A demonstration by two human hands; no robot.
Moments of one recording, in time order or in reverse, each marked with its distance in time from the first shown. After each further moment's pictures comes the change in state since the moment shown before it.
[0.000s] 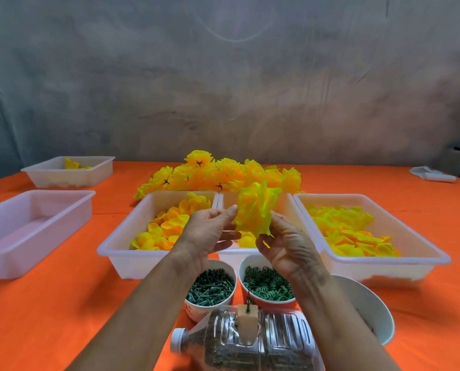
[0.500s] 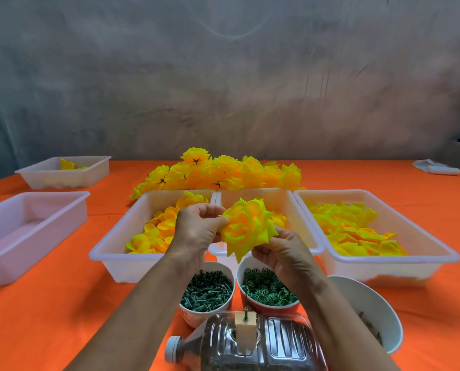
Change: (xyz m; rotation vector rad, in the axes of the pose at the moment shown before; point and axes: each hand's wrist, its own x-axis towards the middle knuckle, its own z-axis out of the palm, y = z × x) left_hand 0.014 -0.003 0.003 0.067 0.167 0.144; right_hand 0.013 0.014 -0.026 -0.293 -0.165 -0.080
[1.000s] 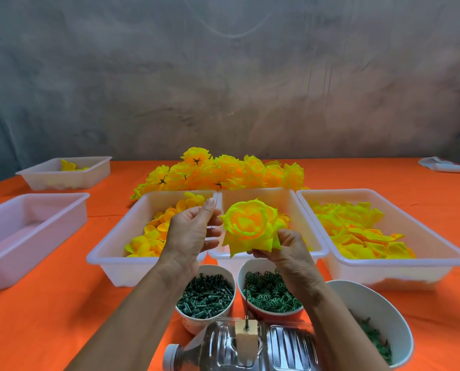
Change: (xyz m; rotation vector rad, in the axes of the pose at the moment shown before) left_hand 0.004 -0.006 -0.004 -0.155 0.030 -0.058; right_hand 0.002 0.005 -0.004 -0.266 -0.010 -0.225
